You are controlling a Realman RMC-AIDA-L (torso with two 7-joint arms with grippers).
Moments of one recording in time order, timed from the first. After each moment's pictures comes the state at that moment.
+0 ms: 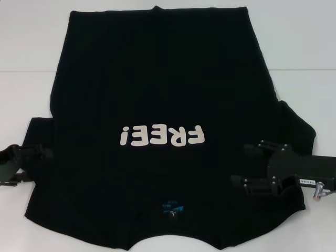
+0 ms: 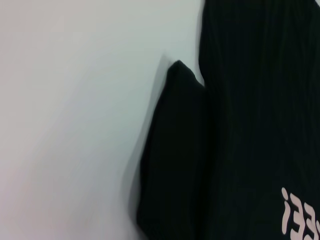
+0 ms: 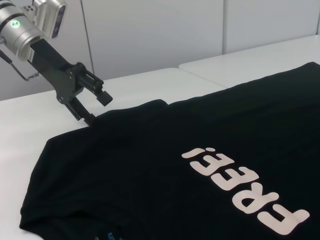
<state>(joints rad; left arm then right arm) -0.56 -1.89 0.37 0.56 2.49 1.37 -2.56 0.54 2.07 -0.71 -0.54 -2.05 -1.39 1.14</state>
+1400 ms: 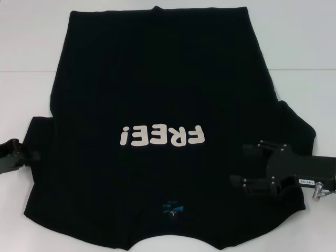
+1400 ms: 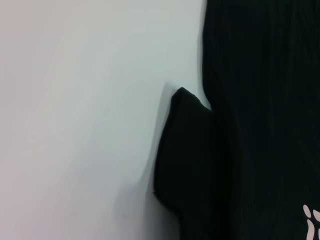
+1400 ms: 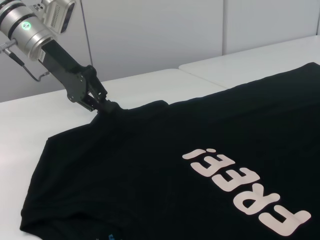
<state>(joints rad) -0.58 -1.89 0.43 0.56 2.49 1.29 -2.54 0.54 2.07 -0.70 -0.54 -2.05 -1.39 1.14</state>
